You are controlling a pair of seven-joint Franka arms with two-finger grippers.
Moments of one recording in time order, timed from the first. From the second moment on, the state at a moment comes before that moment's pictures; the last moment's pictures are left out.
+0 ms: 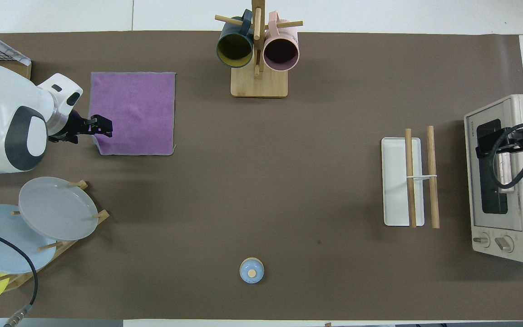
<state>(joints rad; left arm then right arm) 0.06 0.35 -0.08 -1.86 -0.01 2.15 -0.12 -0.06 0.00 0.00 -1.66 -0.02 1.55 -0.07</state>
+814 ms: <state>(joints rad) 0.07 0.35 -0.08 -1.91 -0.01 2.18 -0.12 -0.06 0.00 0.00 -1.66 -0.02 1.55 -0.07</state>
